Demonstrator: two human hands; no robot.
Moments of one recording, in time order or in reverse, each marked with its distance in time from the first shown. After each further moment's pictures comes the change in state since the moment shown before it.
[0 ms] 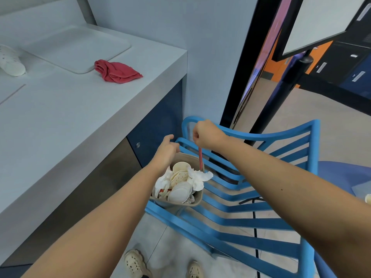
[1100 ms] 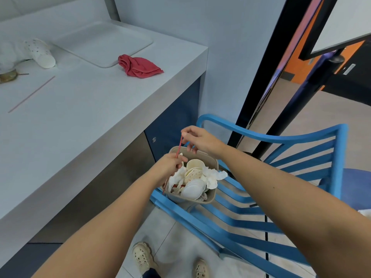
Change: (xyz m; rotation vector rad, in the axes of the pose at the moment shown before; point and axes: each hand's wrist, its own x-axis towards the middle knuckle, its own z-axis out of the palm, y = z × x) left_hand -0.011 -0.054 -0.038 0.069 -0.084 0.019; right_hand 0.004 -0.036 0.044 0.911 -0.169 -0.078
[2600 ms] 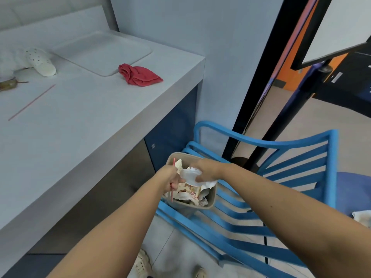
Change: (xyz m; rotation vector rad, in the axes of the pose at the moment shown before) left_hand 0.019 -0.006 0.009 -0.282 0.093 -0.473; right_hand -0.024 0.025 0.006 -0.934 -0.389 0.112
